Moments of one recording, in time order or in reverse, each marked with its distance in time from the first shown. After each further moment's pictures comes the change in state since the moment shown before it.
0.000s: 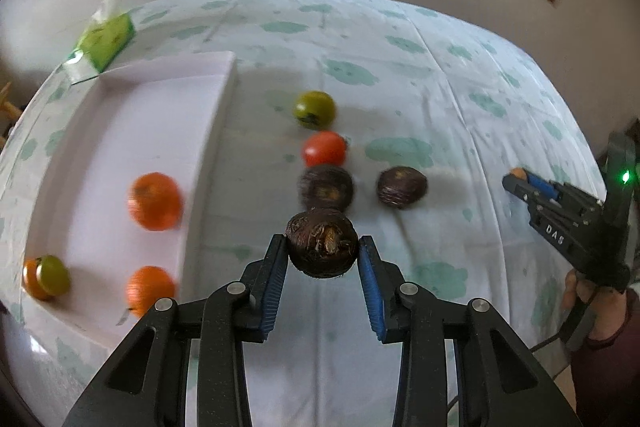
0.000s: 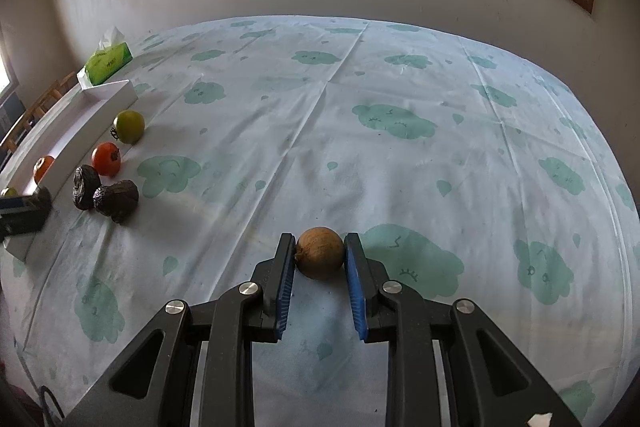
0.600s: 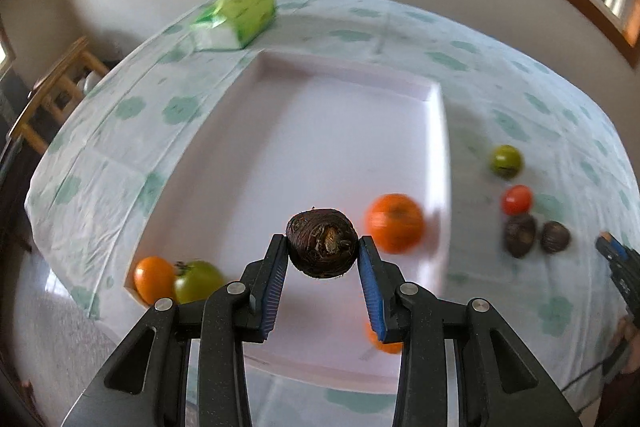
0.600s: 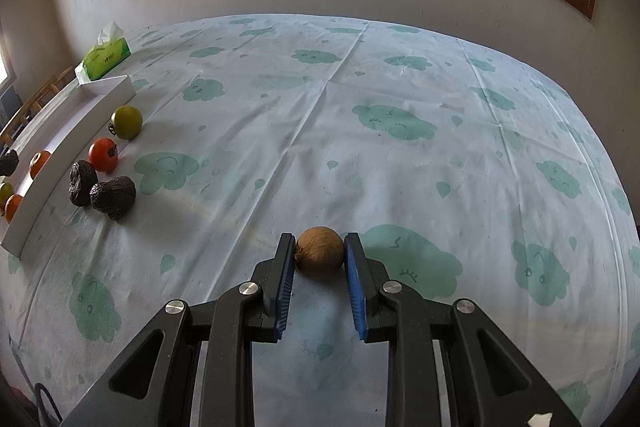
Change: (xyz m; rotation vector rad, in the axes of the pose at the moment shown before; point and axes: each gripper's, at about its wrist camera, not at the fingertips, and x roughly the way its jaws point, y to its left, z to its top) left arm -0.018 0.144 -0.002 -0.210 -0.028 0.227; right arm 0.000 0.001 0.000 -0.012 0.002 -0.015
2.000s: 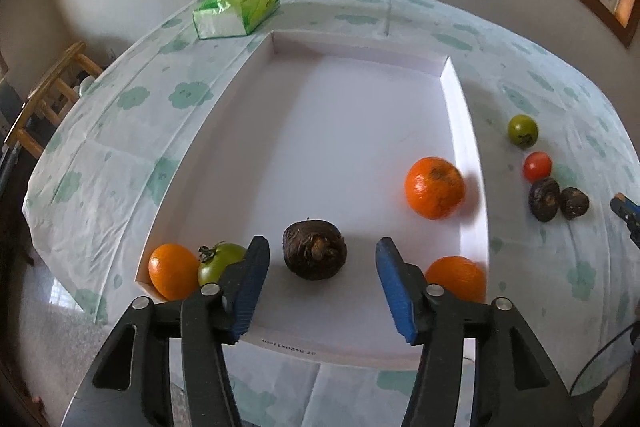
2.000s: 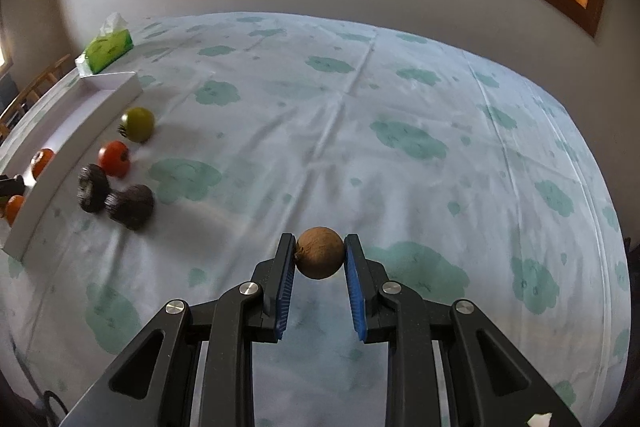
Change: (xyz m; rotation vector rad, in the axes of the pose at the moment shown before) left arm 0.004 0.018 -0.021 0.070 -0.007 -0.019; right arm -0.009 0.026 0.015 -0.046 0.012 -0.027
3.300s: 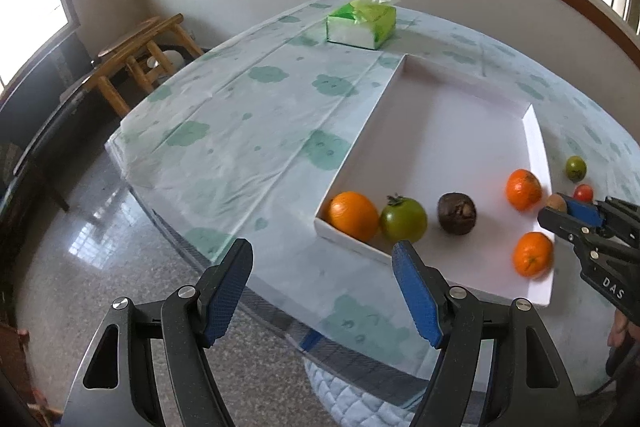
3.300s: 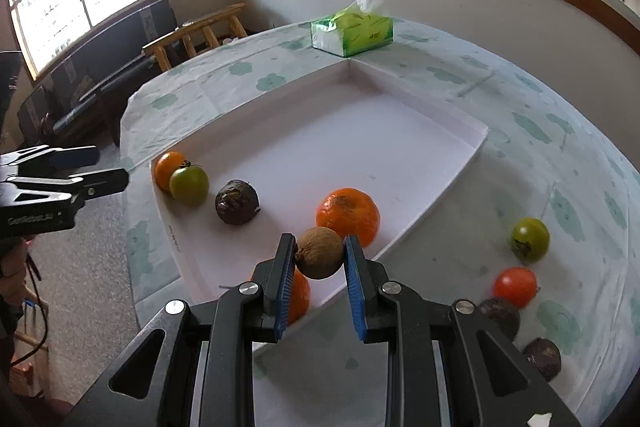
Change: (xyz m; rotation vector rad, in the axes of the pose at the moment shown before) left arm -0.058 0.089 -0.047 -0.204 -0.067 0.180; right arm -0.009 0.267 0.044 -0.397 -0.002 0.475
